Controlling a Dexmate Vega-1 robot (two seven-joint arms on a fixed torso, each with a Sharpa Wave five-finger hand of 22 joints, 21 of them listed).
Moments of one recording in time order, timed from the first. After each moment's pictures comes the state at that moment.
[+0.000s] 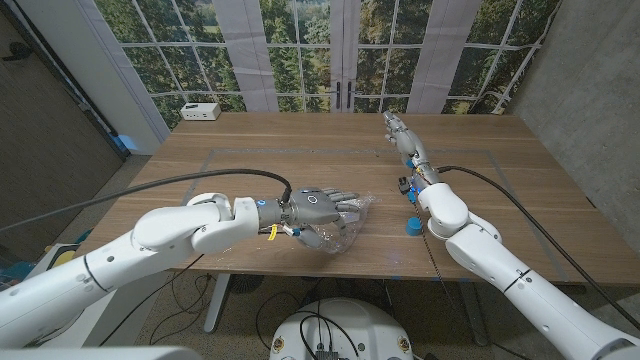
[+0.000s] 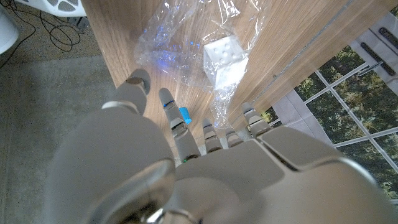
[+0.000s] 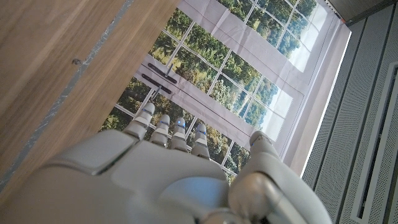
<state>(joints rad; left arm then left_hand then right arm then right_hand) 1.06 1.07 0.48 -2.29 0.92 -0.26 -0.28 0.77 -0.06 0.52 -0.17 0.19 0.75 -0.22 0.30 0.19 0.08 -0.09 0.19 0.18 -0.14 0.04 0.17 0.17 0.00 0.17 0.25 0.18 -1.03 -0.57 -0.44 -1.83 0.30 0.12 -0.31 0.13 0.09 0.30 0.00 0.20 0.05 -0.08 0.20 0.19 0.04 0.07 0.21 0.21 0.00 0.09 0.21 0.21 0.04 0.12 0.21 0.18</state>
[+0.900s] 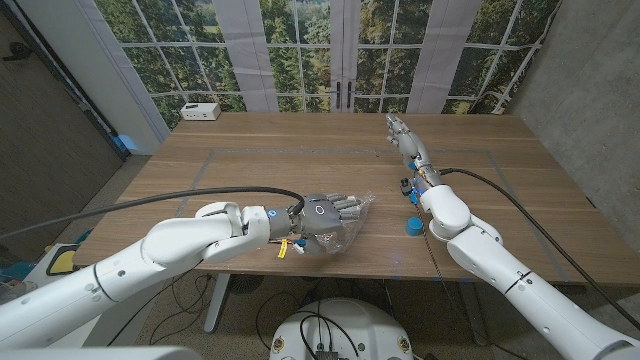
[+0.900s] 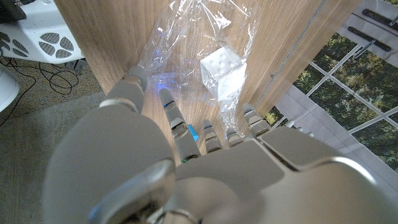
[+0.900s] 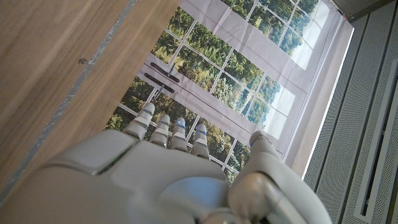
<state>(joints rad) 1.06 1.03 0.53 -2.32 1.14 -0.25 -0.34 0.79 -0.07 0.48 -0.16 0.20 0.76 -0.22 0.28 0.19 0.07 -0.09 0.19 0.18 -0.15 0.05 0.17 0.17 0.00 0.17 0.24 0.18 -1.03 -0.56 -0.43 -1.80 0.31 0.14 -0.30 0.13 0.09 0.30 0.00 0.20 0.05 -0.08 0.20 0.19 0.04 0.07 0.21 0.21 0.00 0.09 0.21 0.21 0.04 0.12 0.21 0.18</state>
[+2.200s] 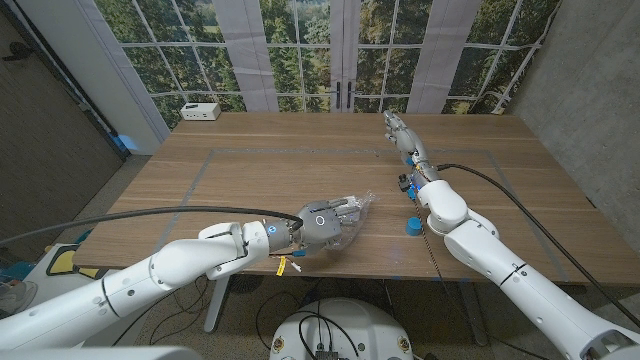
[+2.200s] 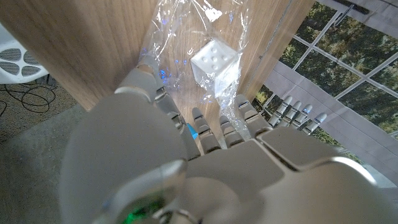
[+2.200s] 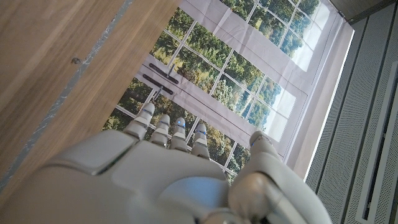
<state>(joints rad) 1.09 1.04 0.60 -2.24 1.41 -0.18 -0.04 0.99 0.00 0.42 -0.16 0.18 1.14 -0.15 0.37 0.21 0.31 -0.18 0.23 0.18 0.06 -0.04 0.19 0.17 0.16 0.09 0.24 0.18 -0.99 -0.55 -0.45 -1.77 0.31 0.13 -0.29 0.13 0.09 0.30 0.00 0.20 0.05 -0.08 0.20 0.19 0.04 0.07 0.21 0.21 0.00 0.09 0.21 0.21 0.04 0.12 0.21 0.18</state>
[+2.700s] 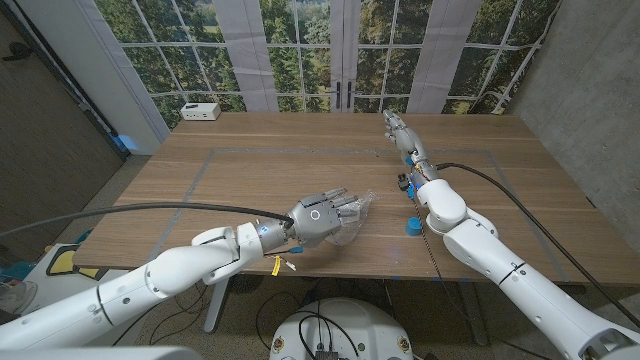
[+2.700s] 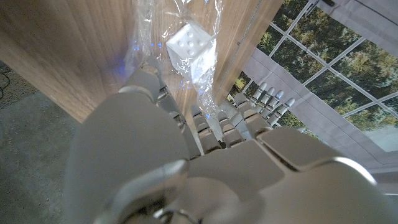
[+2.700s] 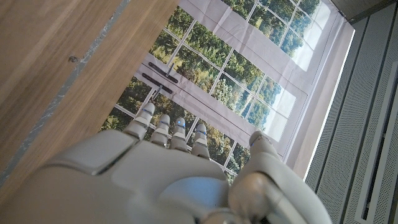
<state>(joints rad) 1.14 1.05 0.57 -2.22 1.42 -0.07 0.14 1.01 0.02 0.41 -0.15 0.18 1.11 -0.14 0.38 0.25 0.35 -0.18 0.23 0.19 0.12 -0.04 0.20 0.17 0.18 0.09 0.24 0.19 -0.98 -0.55 -0.45 -1.77 0.31 0.13 -0.29 0.13 0.09 0.31 0.01 0.20 0.05 -0.08 0.20 0.19 0.04 0.07 0.21 0.21 0.00 0.09 0.21 0.21 0.04 0.12 0.21 0.18</state>
